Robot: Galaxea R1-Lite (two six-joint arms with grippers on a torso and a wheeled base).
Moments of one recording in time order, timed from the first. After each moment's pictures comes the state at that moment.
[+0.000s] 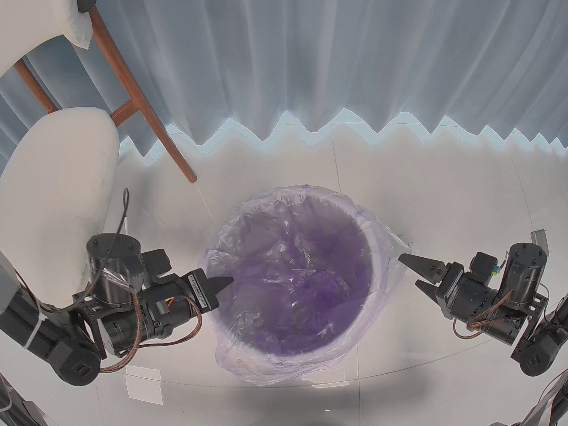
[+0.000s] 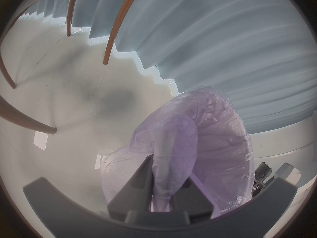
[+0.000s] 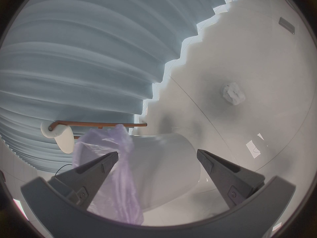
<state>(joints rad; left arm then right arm) -0.53 1.74 -0.44 -0.97 -0.09 -0.75 0.43 1.75 -0.22 -1.30 0.16 0.92</state>
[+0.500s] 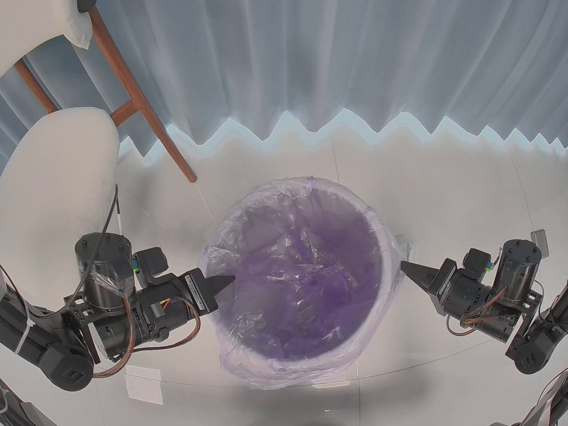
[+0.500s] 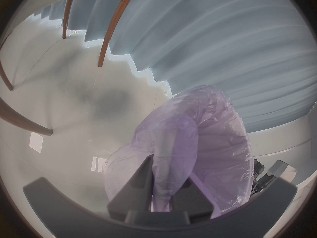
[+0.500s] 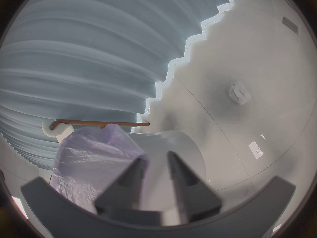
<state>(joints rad) -0.56 1.69 -0.42 -0.98 -0.09 -0.75 0.46 1.78 -0.26 -1.30 0.15 0.92</state>
